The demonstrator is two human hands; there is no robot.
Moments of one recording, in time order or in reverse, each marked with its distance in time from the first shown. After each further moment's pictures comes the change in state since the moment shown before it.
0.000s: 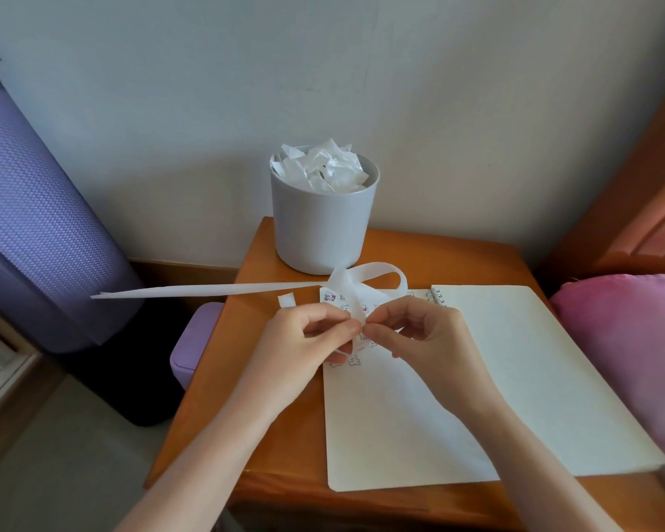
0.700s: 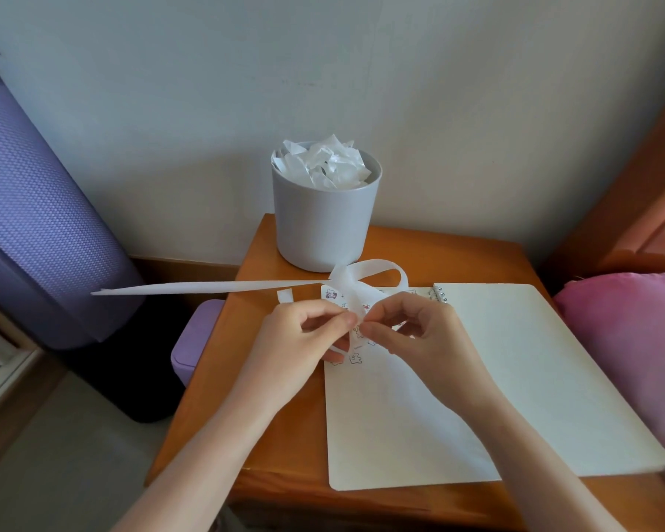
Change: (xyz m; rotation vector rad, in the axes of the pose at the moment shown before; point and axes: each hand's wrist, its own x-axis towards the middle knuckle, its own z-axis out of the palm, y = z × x) left_hand 0.001 -0.002 -0.002 0.029 0.044 0.008; right_hand 0.002 -0.004 0.002 -0.040 -0.048 0.015
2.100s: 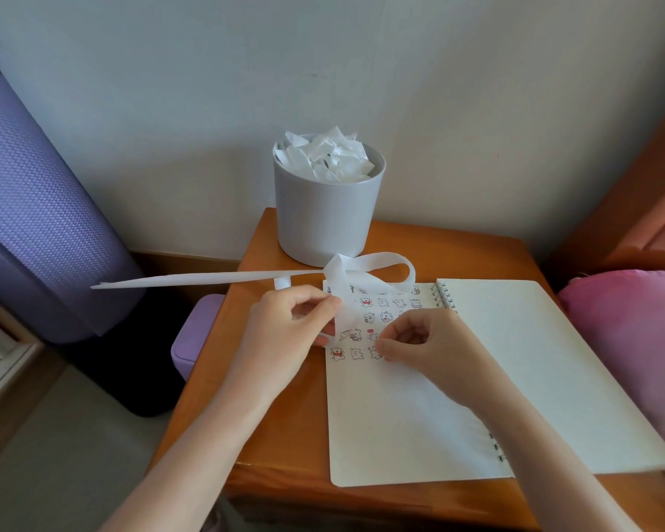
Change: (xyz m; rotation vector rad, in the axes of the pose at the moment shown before) left_hand 0.003 -0.005 -0.007 0.109 0.130 -0.096; right_hand 0.001 0.012 -0.007 -0.193 -0.083 0.266
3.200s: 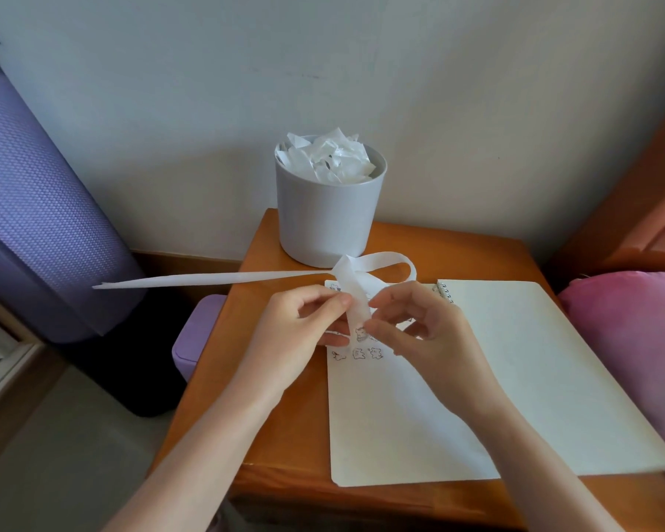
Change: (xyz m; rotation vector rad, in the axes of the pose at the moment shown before) left_hand -0.004 0.015 0.005 -0.314 -0.101 0.031; right_hand -0.008 -0.011 0.008 0.220 0.121 -0.317
